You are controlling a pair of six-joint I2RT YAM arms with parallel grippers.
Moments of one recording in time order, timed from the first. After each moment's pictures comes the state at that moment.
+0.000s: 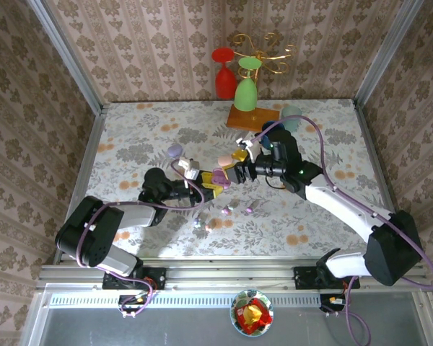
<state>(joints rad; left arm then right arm) -0.54 1.48 0.42 1.15 1.01 -0.36 0.53 1.34 0.98 -0.07 -0.54 0.00</state>
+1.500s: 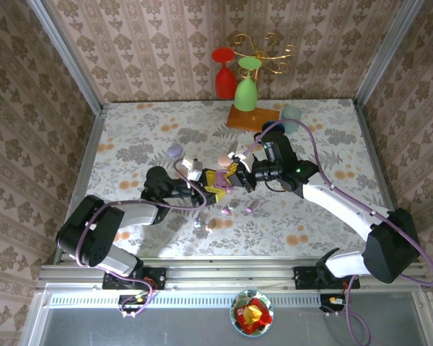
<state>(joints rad) -0.57 1.49 0.46 1.18 1.07 -0.37 0.56 1.35 1.01 -0.23 -0.64 -0.26</state>
